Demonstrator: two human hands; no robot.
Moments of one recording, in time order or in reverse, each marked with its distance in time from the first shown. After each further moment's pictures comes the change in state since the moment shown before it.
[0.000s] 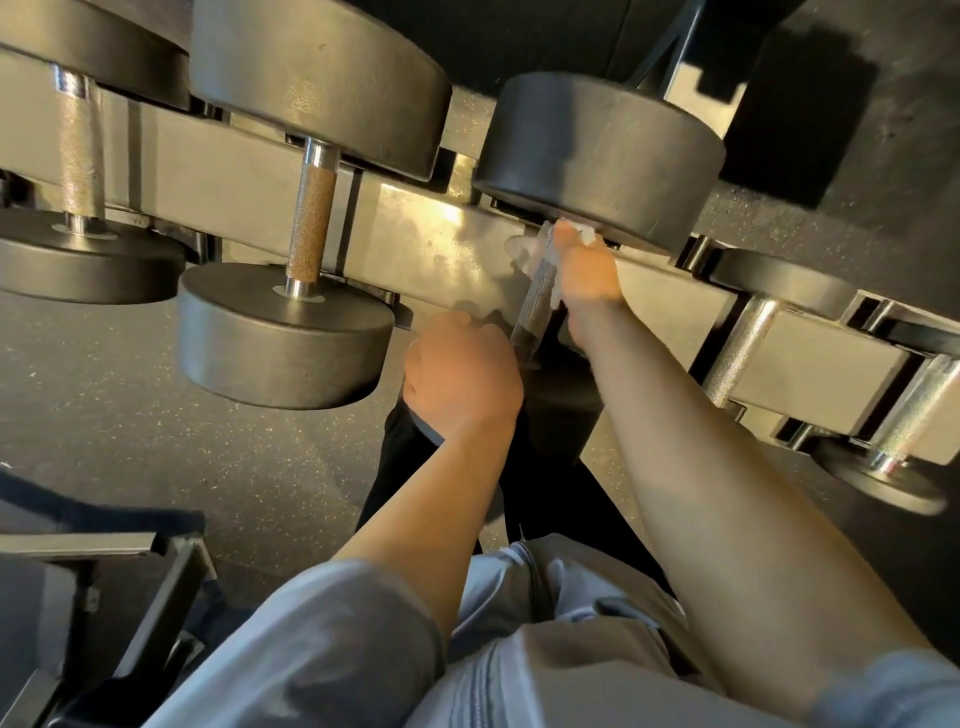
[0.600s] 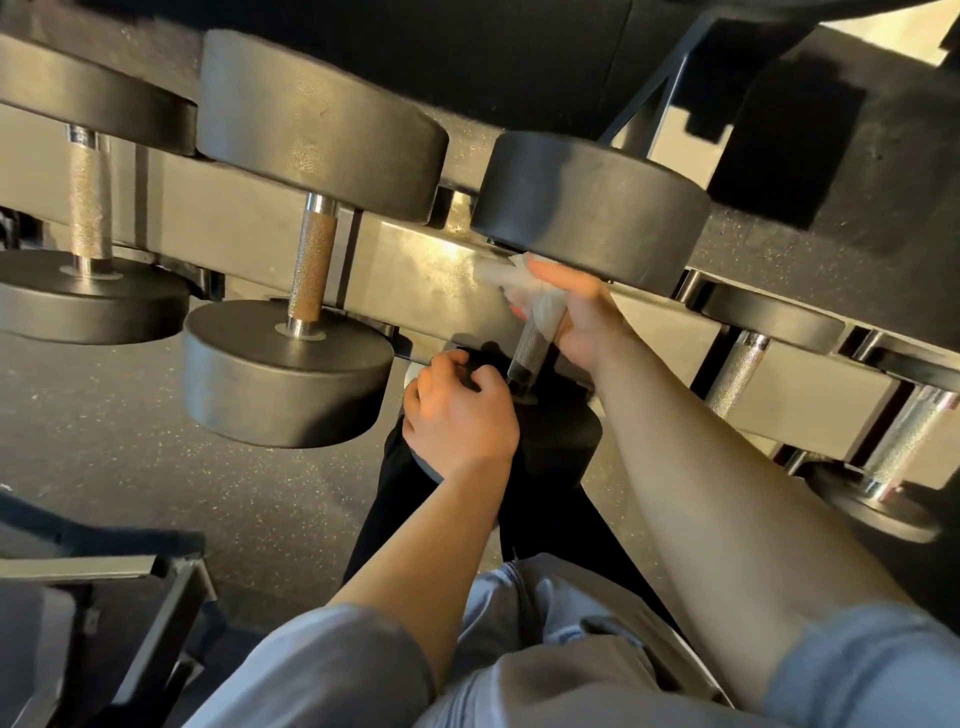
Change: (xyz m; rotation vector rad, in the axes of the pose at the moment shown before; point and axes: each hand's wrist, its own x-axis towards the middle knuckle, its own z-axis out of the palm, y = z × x) left_hand -0.002 0.003 -0.002 0.009 0.014 -0.017; right_hand 0.006 -0.010 -0.010 0.355 -0.327 0.113
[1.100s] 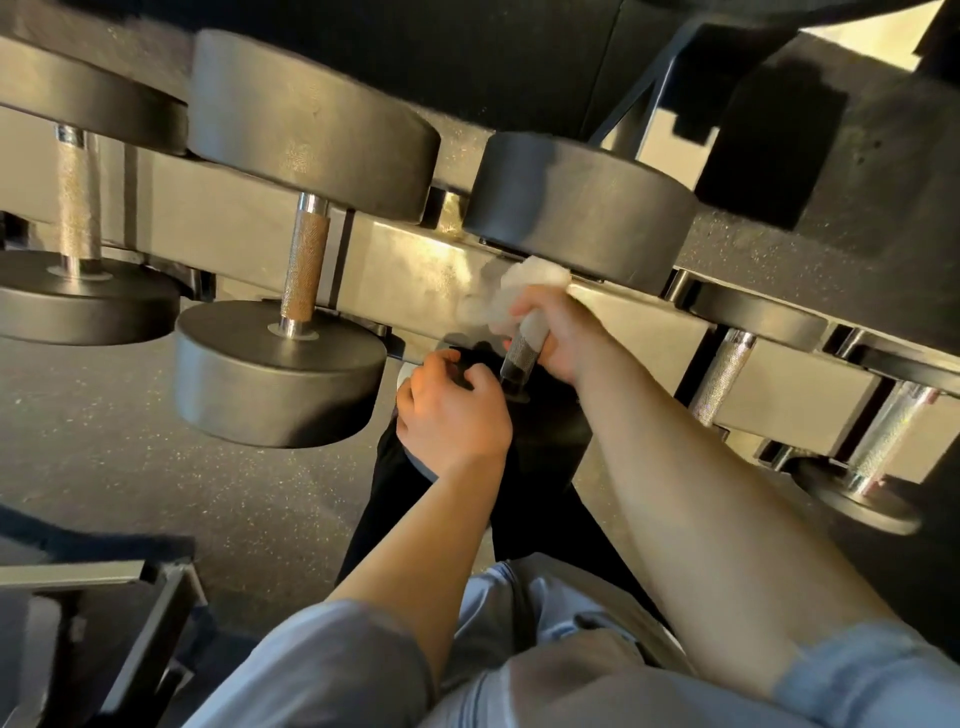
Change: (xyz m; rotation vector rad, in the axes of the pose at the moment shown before) left_hand 0.001 -0.001 0.000 -0.013 -0.011 -0.015; right_hand -0.015 0.005 0.008 -0.226 0.109 0.187
